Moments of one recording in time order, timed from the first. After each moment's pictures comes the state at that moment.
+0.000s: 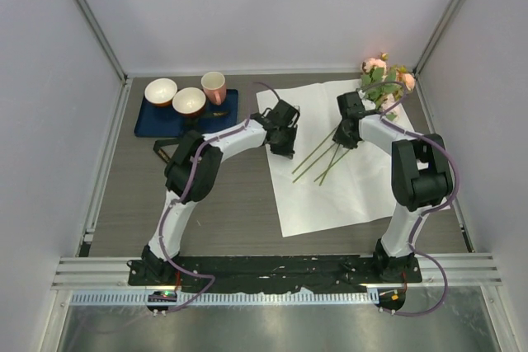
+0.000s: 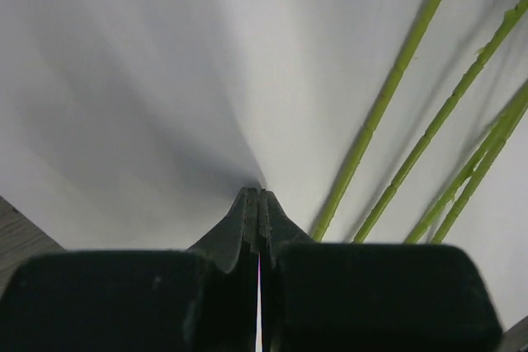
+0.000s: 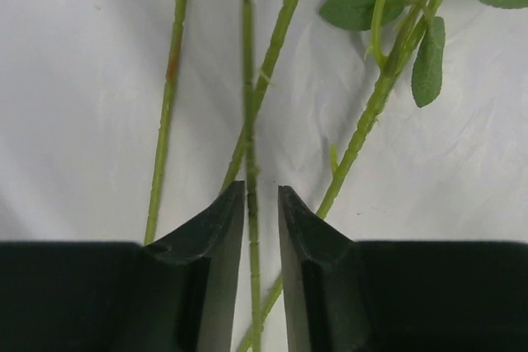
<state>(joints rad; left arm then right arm) -0.71 2.23 1.72 -0.48 0.10 -0.47 0.22 1.83 1.21 -0.44 0.25 0.66</state>
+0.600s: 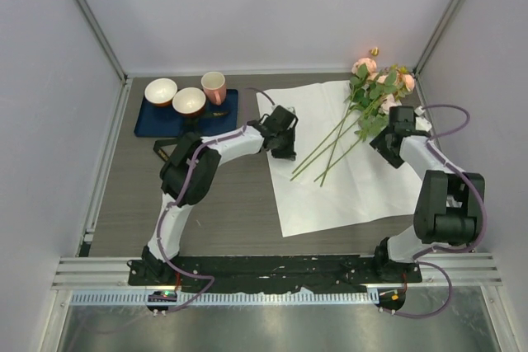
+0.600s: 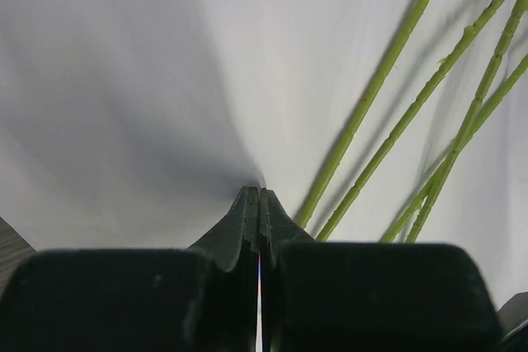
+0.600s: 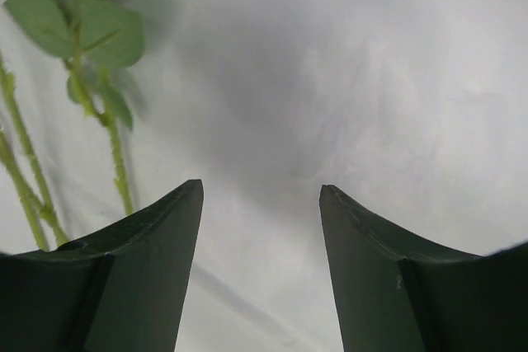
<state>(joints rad) -0.74 2.19 1.61 -0.37 0.09 -0.60 -0.05 1.54 0.97 -0.43 0.25 0.69</state>
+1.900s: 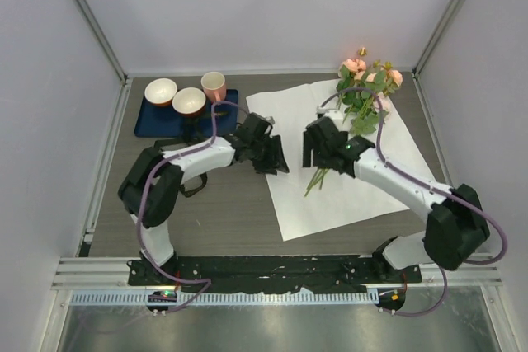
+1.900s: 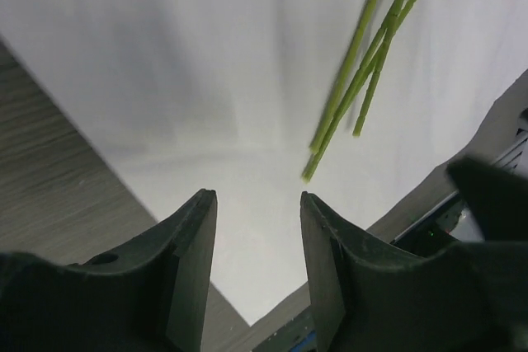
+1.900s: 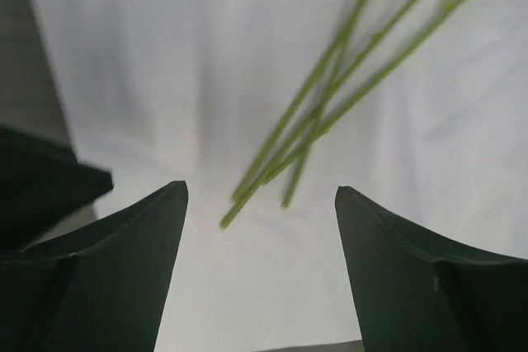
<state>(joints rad) -0.72 1.88 1.26 -0.31 0.27 -0.75 0.52 1.45 1.05 -0.59 0.39 0.51</state>
